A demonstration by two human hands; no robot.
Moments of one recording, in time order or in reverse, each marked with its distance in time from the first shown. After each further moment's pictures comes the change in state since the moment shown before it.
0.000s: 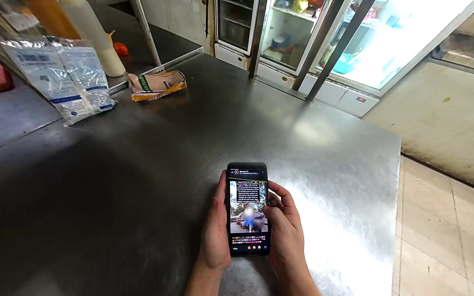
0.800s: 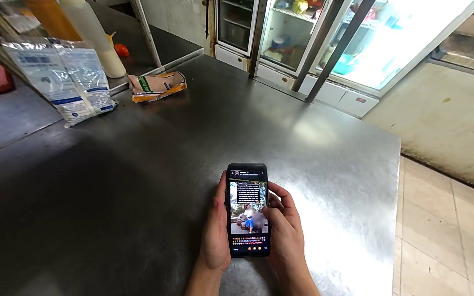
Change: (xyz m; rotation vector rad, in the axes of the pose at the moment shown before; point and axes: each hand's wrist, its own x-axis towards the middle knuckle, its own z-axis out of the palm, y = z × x) left_hand 0.000 0.000 0.000 0.008 0.007 0.007; right_hand 0.000 -0.001 0.001 -0.016 0.003 0.000
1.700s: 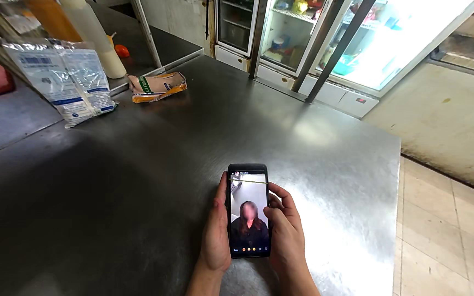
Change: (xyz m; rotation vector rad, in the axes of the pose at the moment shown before) left_hand 0.000 -0.001 0.001 0.070 0.035 0.023; right_hand 0.001 0.001 0.000 -0.020 0.012 -0.019
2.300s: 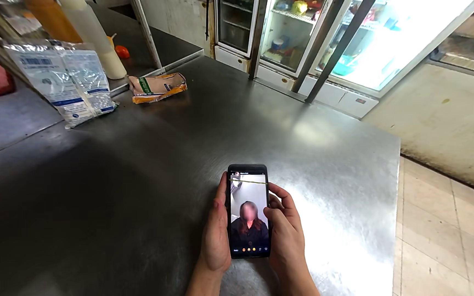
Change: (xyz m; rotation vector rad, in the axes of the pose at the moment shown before) left_hand 0.000 0.001 0.000 0.016 0.009 0.000; right_hand 0.000 0.000 0.000 -0.007 0.007 -0.002
